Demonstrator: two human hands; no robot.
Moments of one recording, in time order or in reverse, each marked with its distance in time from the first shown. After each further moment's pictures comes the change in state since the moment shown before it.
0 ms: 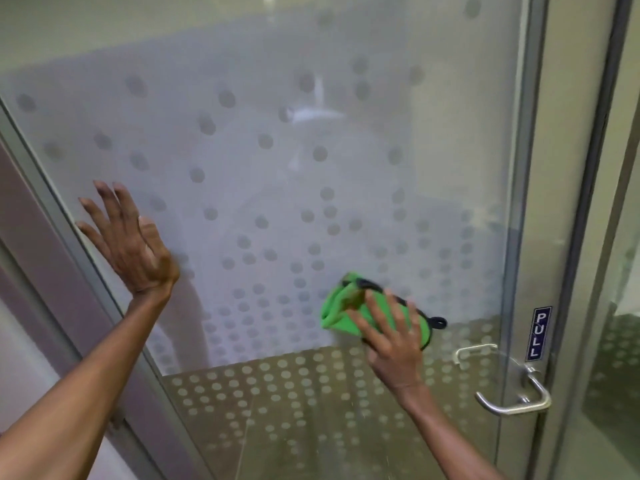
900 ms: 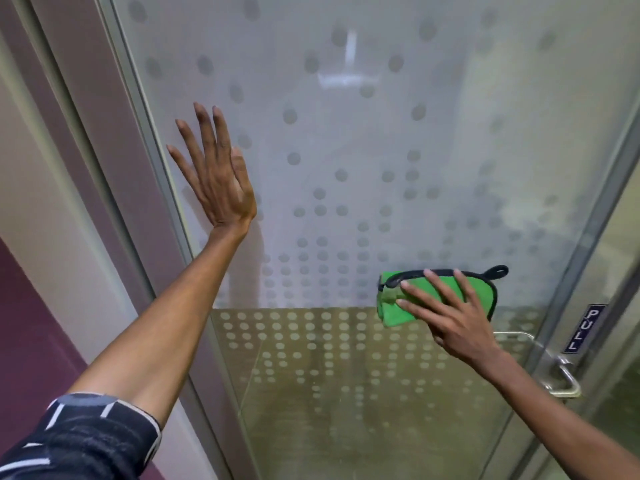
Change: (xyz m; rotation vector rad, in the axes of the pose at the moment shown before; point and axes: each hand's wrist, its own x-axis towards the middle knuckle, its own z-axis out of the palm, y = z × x) left_hand 0.005 -0.003 0.001 -0.034 -0.075 -0.059; right_hand 0.011 0.032 -0.032 -0.178 -0.340 -0.519
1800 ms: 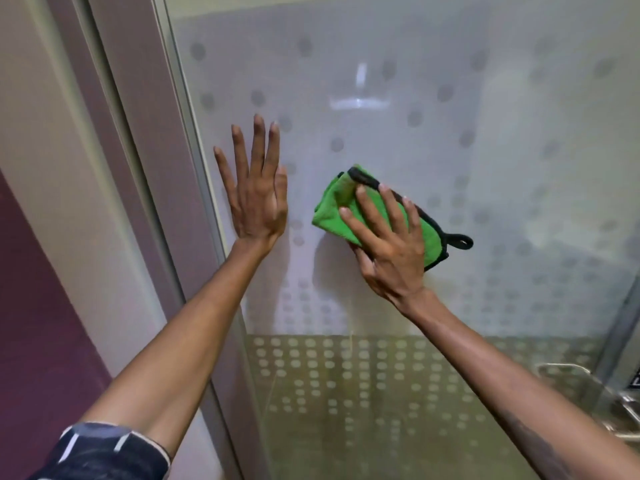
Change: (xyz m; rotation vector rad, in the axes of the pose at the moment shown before) left_hand 0.031 -0.031 -0.002 0.087 -0.096 0.259; right_hand 0.247 -0.062 -0.046 0.246 0.420 0.311
